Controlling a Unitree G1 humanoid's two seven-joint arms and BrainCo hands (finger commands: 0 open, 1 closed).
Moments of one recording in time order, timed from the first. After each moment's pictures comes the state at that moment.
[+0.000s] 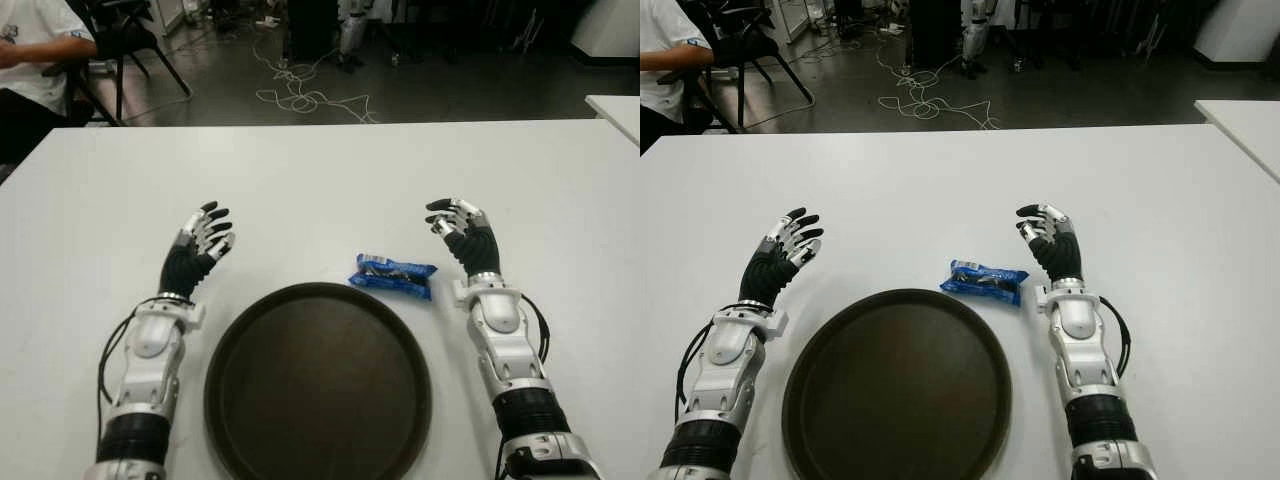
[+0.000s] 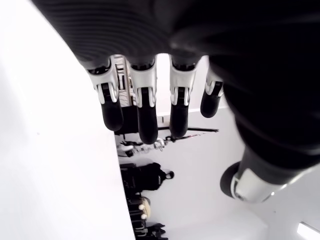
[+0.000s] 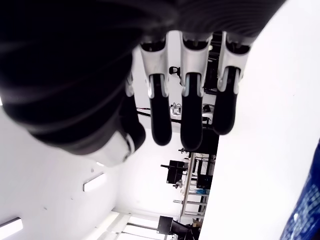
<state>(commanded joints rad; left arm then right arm) -0.17 0.11 0.11 0.39 -0.07 -0.26 -0.15 -0.29 -0.05 -0.08 0.41 -0.02 -0.19 -0.05</state>
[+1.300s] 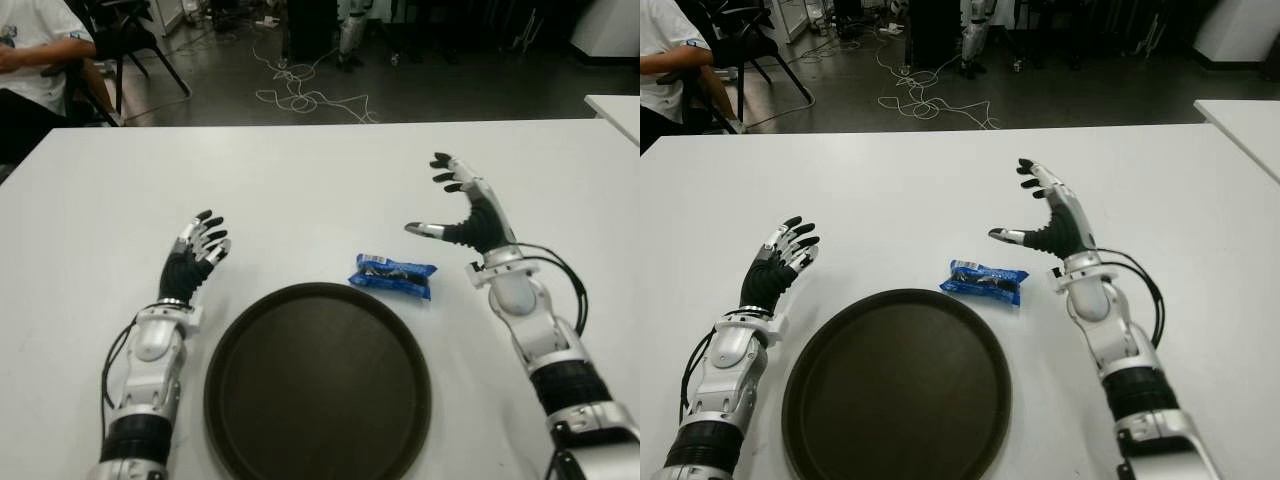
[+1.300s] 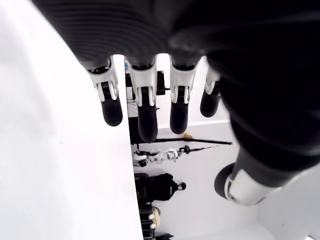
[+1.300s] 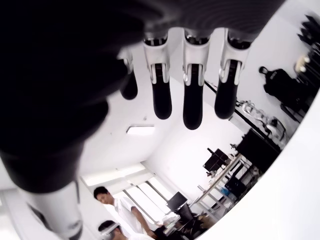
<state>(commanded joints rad) -0.20 0.11 0.12 0.48 -0.09 -0.27 -0.13 -0.38 -0.30 0.10 0.46 -0.48 -0.38 -0.18</state>
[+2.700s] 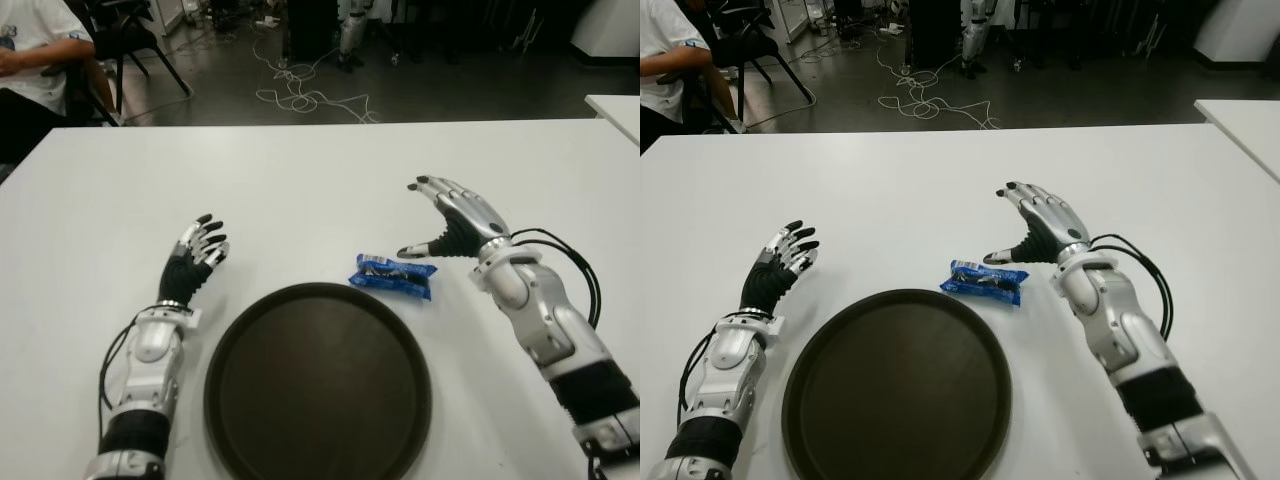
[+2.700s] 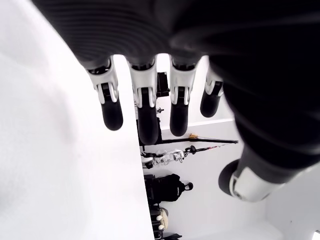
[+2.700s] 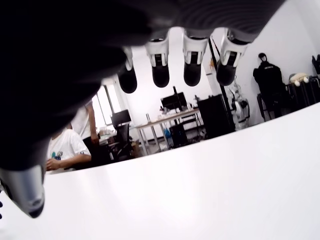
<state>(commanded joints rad) -0.25 0.14 0.12 0.63 -0.04 -0.40 -0.12 -0.29 -0.41 0.29 0.03 -0.73 0.08 0.14</state>
